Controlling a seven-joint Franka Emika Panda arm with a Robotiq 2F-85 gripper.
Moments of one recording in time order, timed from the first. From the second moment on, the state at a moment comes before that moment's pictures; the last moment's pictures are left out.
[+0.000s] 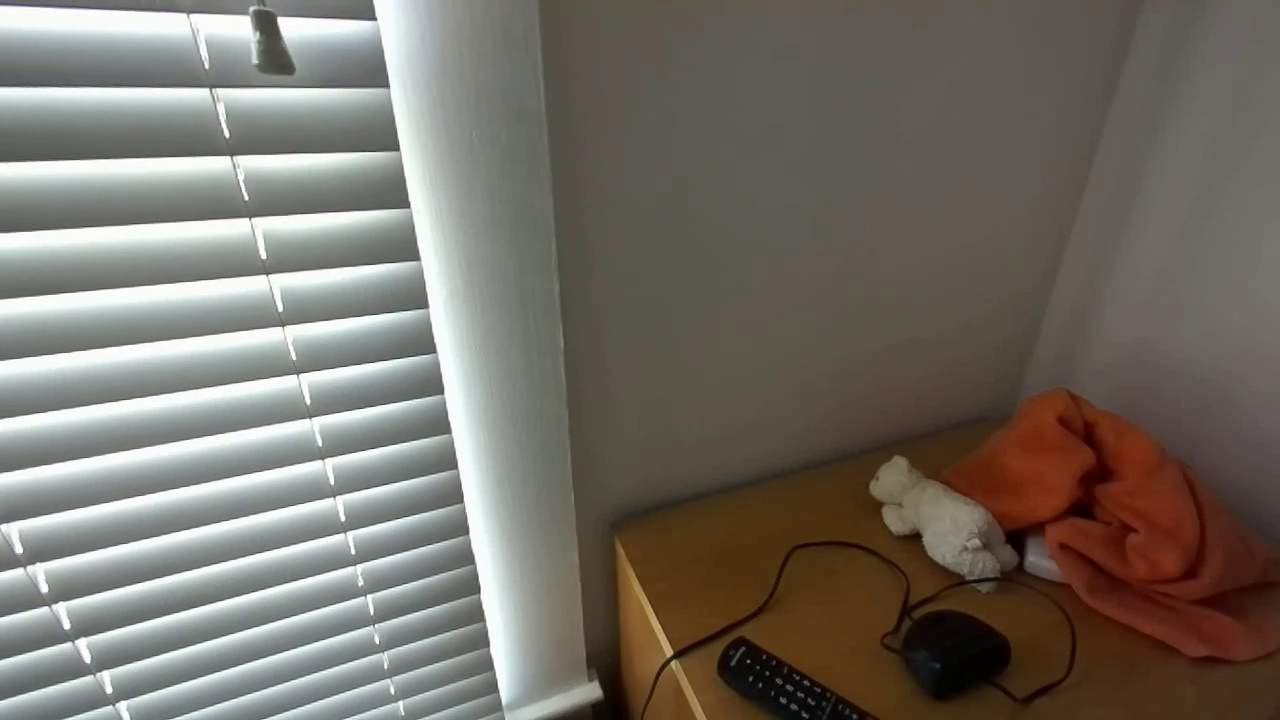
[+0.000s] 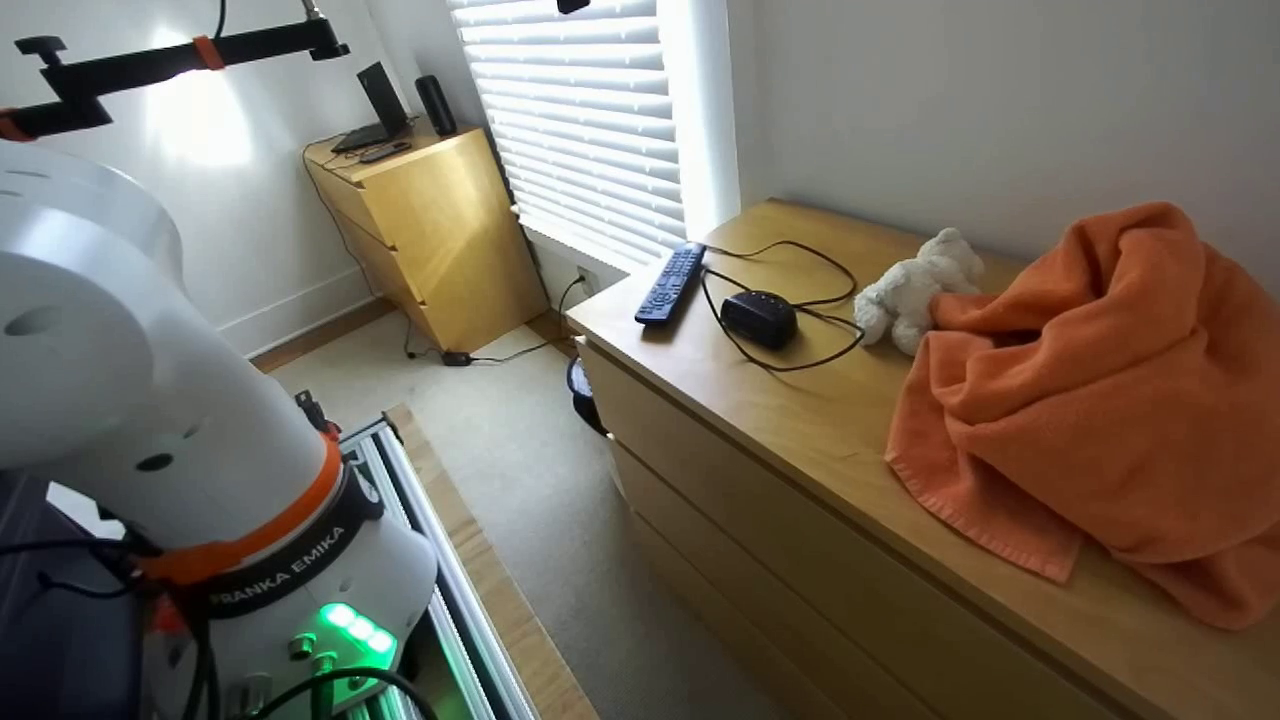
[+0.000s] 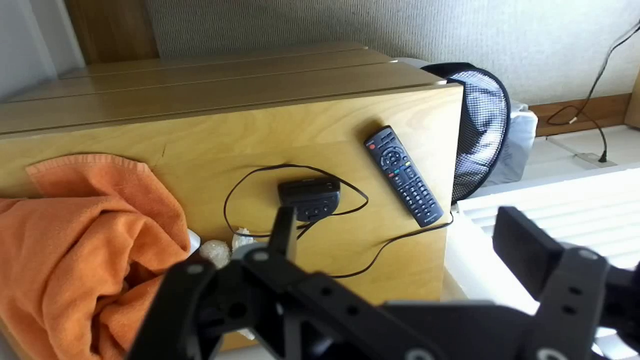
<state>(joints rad) 0.01 -0.88 -0.11 -2.51 0.09 1.76 -0.06</state>
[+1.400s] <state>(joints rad) 0.03 -0.57 -0.11 -2.76 0.22 2.37 -0.09</state>
